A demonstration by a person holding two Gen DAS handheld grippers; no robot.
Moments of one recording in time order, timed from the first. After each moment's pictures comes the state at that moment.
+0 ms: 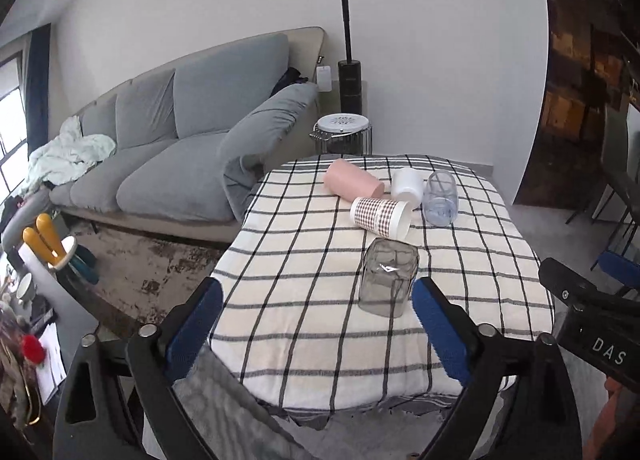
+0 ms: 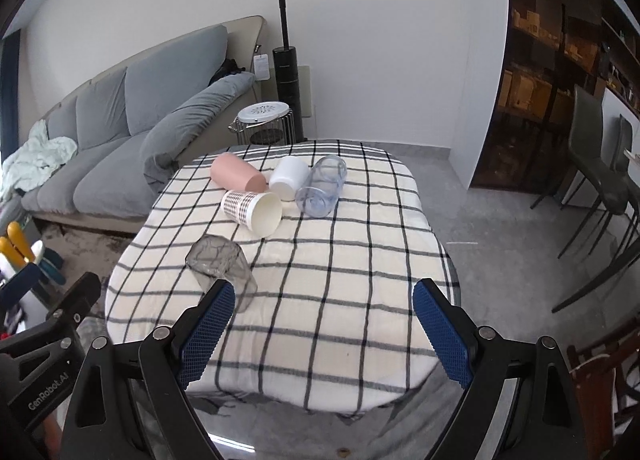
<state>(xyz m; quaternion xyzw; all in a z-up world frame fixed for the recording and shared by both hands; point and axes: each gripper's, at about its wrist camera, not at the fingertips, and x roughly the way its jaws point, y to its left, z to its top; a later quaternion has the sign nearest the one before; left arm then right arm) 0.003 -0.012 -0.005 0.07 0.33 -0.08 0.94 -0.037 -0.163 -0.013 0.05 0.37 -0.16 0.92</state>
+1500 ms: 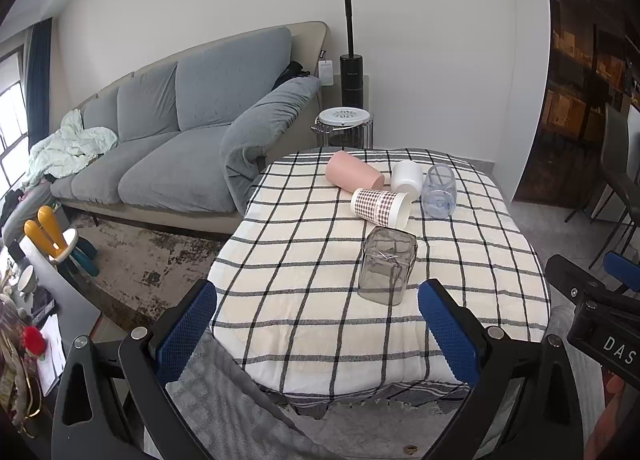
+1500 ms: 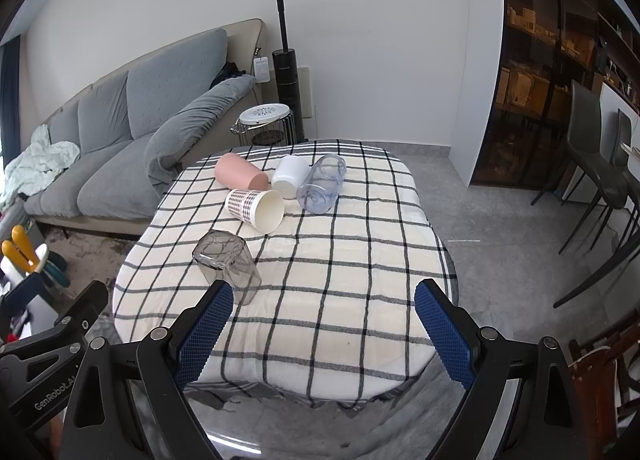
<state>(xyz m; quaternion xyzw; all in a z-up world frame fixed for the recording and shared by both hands) -0.007 -0.009 -0.005 0.07 0.34 -0.08 0.93 -0.053 -0.162 -0.010 0.06 0.36 -0.16 0.92</state>
